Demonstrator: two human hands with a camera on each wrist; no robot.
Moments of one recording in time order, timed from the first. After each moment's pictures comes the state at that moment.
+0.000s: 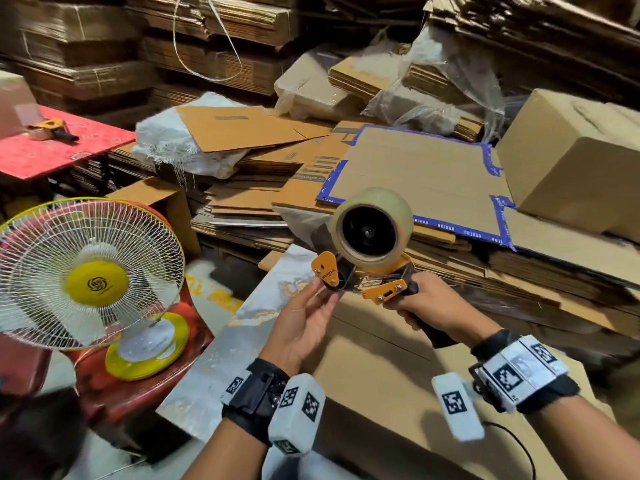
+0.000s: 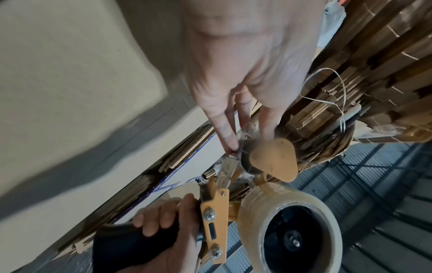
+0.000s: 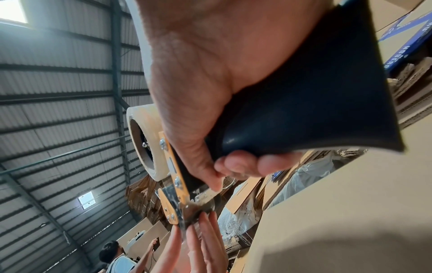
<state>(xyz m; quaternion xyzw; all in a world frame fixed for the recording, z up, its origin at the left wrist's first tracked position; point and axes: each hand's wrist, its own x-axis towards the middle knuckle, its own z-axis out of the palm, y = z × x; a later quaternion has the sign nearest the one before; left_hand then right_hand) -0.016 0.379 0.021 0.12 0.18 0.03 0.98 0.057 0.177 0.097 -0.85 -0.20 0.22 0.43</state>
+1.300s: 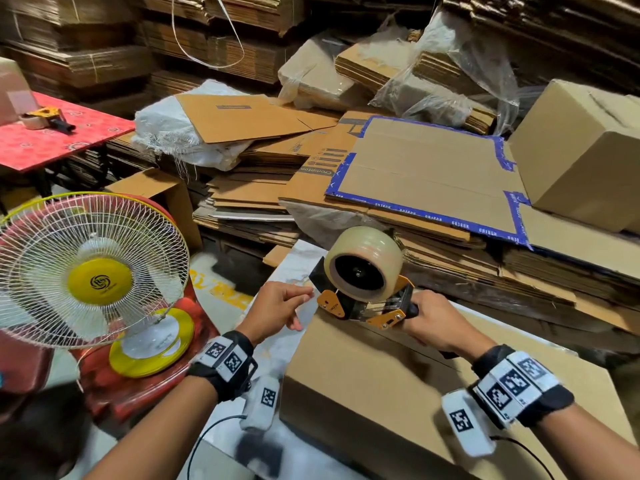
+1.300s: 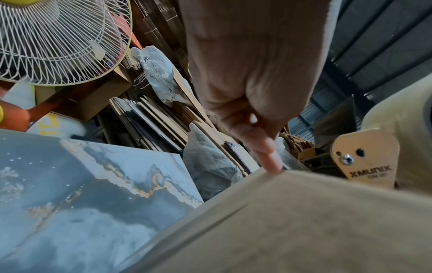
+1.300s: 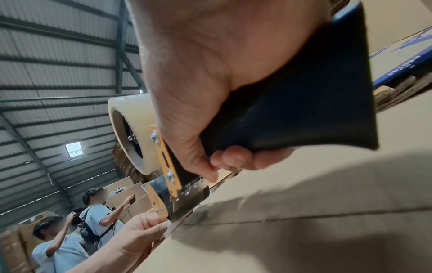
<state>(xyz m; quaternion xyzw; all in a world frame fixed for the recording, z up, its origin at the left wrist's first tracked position) 0.008 0.480 -0.038 0.78 0.09 0.05 0.61 0.067 0.195 0.055 -0.92 -0.21 0.16 0.27</state>
